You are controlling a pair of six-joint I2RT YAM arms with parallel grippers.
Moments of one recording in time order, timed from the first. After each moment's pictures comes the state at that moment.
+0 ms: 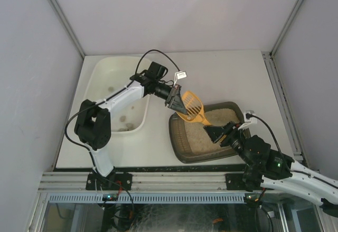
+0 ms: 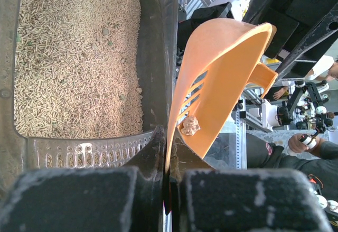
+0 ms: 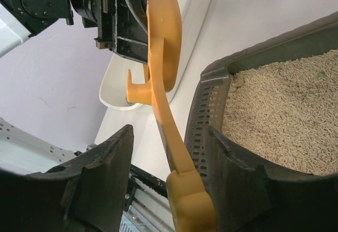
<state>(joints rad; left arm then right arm) -0.56 1.82 1.46 -0.59 1.19 -0.08 1.15 0.30 0.45 -0.32 0.57 0.88</state>
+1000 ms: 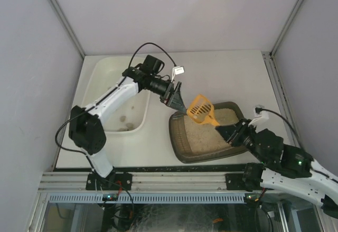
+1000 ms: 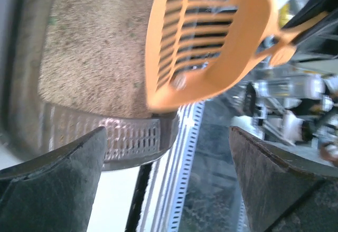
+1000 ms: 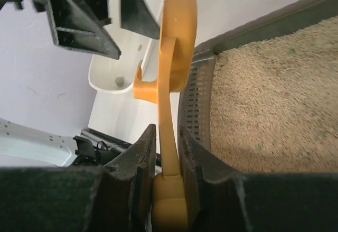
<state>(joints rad) -0.56 1.79 1.59 -0.81 1.07 -0.03 1.11 0.36 0.69 -0.65 0.52 0.94</state>
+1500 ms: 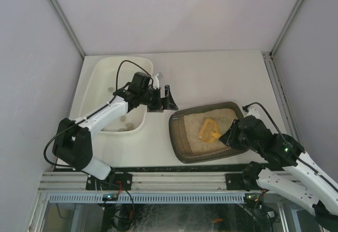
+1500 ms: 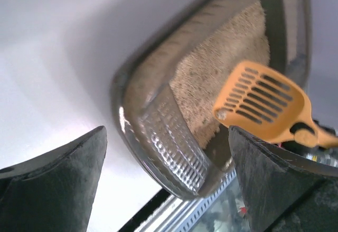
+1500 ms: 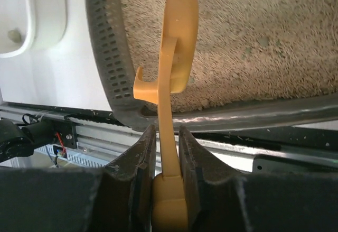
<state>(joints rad) -0.51 1.50 1.13 -0.42 0.50 -0.53 0.84 0.61 0.90 -1.09 0.22 0.96</state>
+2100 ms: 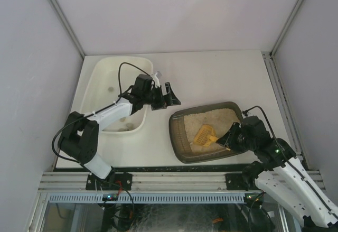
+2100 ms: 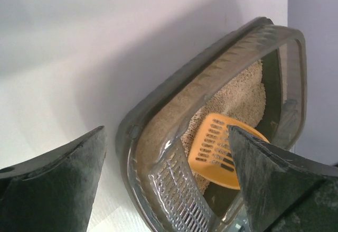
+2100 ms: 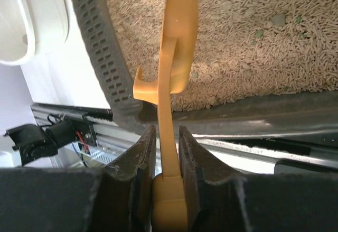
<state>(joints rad) -0.51 1.60 1.02 -0.10 0.37 -0.70 0.59 0.55 0.69 -0.98 -0.06 0.96</state>
